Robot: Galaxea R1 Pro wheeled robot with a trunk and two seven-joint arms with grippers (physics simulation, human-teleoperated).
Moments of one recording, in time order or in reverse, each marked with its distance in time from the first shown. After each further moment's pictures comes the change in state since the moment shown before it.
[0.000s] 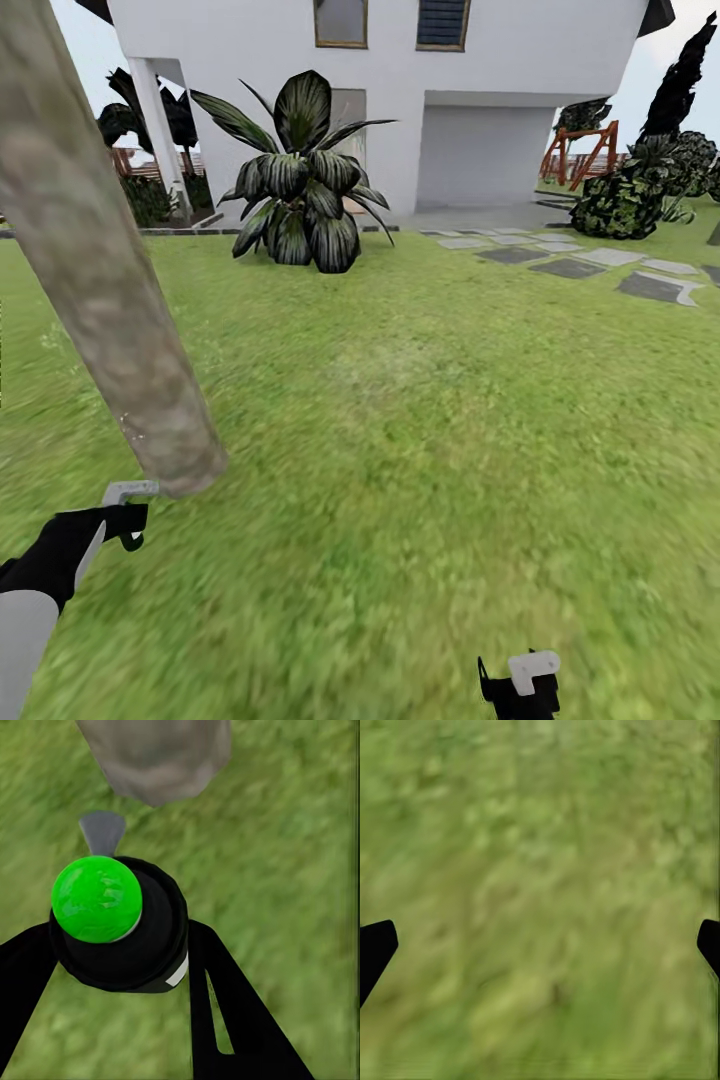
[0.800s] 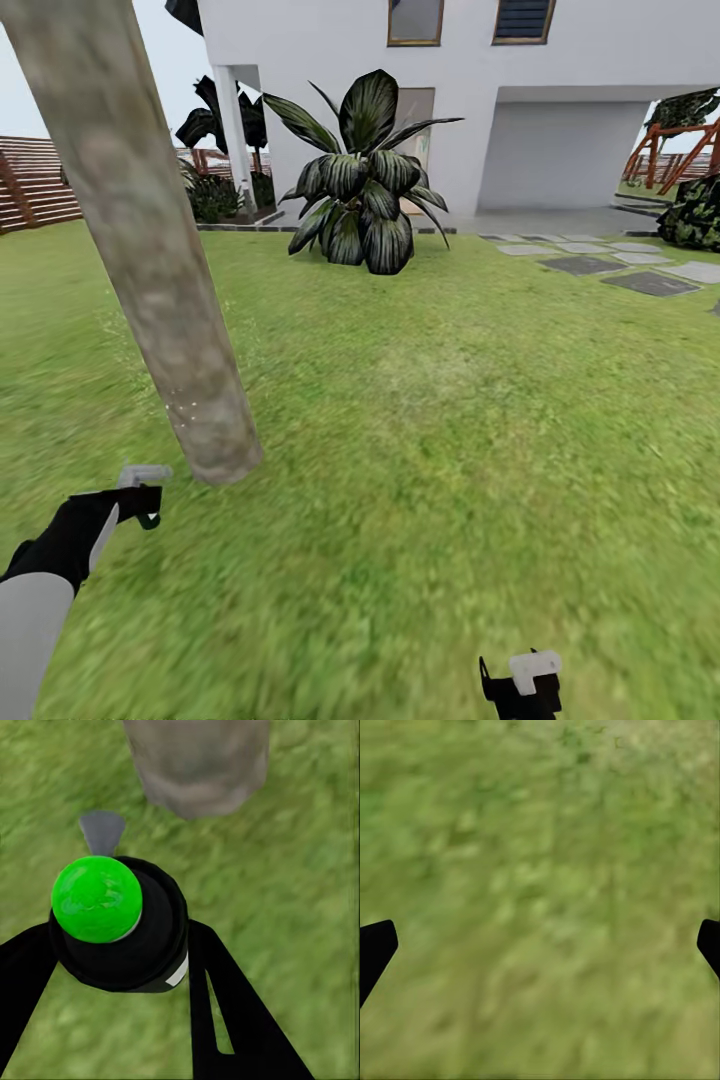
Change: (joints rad) left arm -0.043 -0.029 -0.012 -0.024 -0.003 0.011 -0.020; right arm 0.000 -0.004 -0.001 -0.001 -0.001 0.000 -0.001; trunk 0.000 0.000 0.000
